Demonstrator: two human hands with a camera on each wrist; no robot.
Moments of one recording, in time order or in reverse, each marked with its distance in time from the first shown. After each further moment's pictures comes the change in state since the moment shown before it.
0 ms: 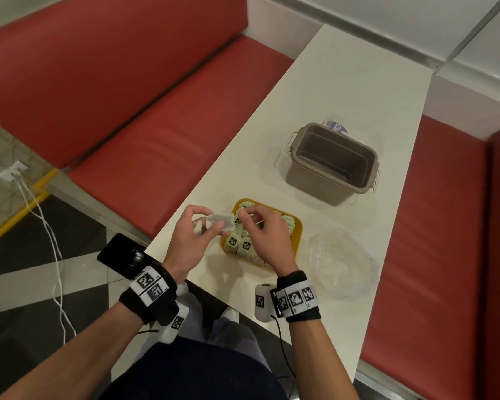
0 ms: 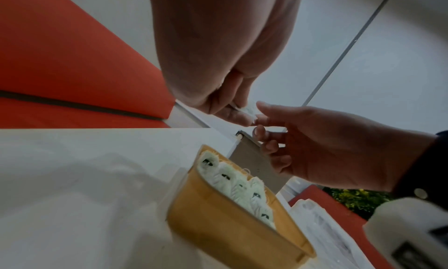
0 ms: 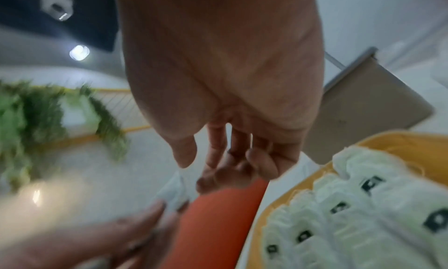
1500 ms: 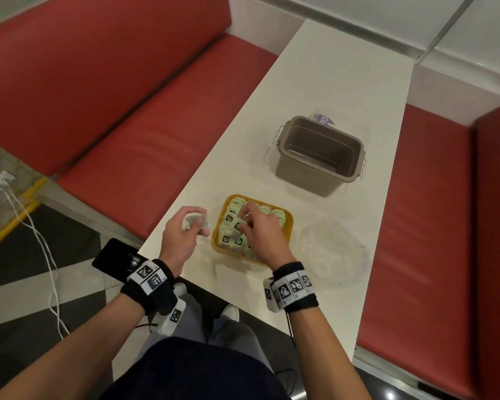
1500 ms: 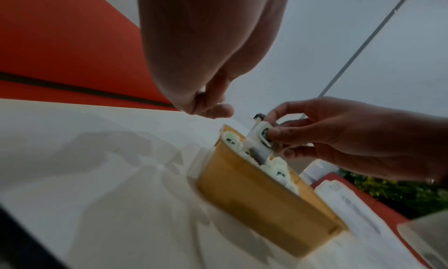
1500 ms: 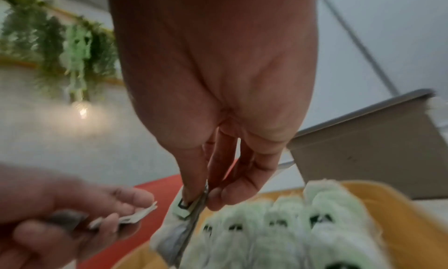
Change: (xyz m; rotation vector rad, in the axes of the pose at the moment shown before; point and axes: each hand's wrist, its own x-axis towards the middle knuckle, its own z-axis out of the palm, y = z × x) left_hand 0.021 -0.041 -0.006 0.073 0.079 -0.046; right_hand -0.004 0.021 -0.001 -0.174 -0.143 0.009
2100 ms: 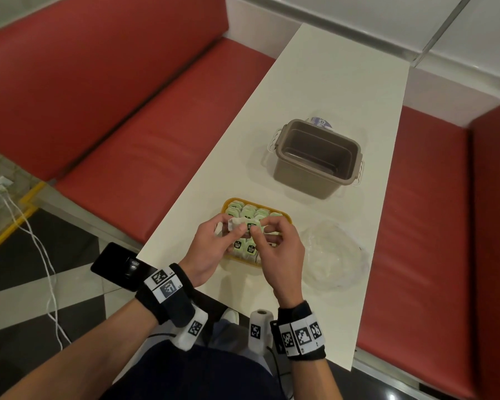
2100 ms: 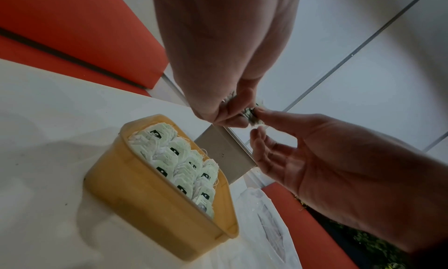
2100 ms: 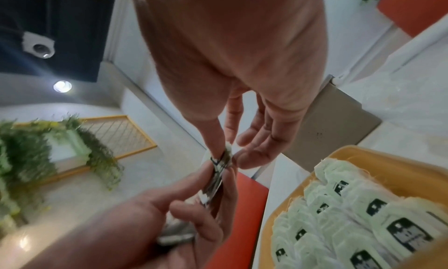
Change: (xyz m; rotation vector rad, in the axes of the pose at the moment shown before) left_hand -0.031 0.039 0.048 -0.313 -0.348 -0.080; right_hand -0.063 -0.020 -0.015 0.477 0.464 0.130
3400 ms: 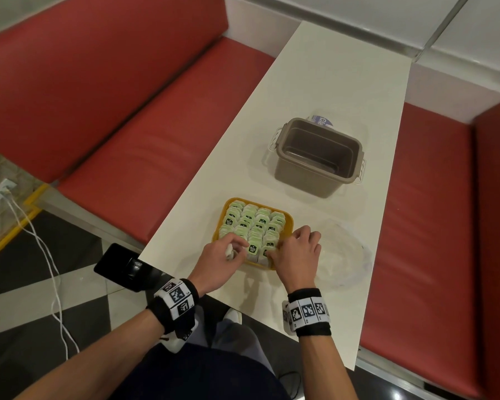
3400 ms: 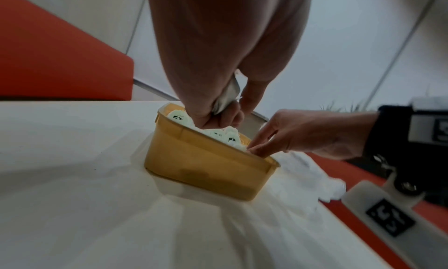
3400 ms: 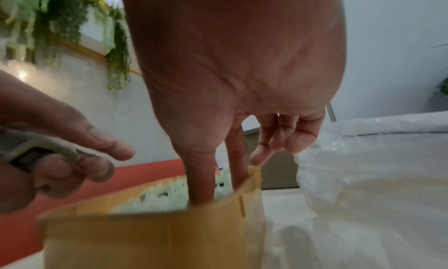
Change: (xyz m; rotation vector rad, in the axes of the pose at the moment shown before) left_hand -0.008 -0.036 -0.010 0.741 -0.052 0.121; right_hand 0.031 0.074 -0.010 -1.155 -0.081 0.025
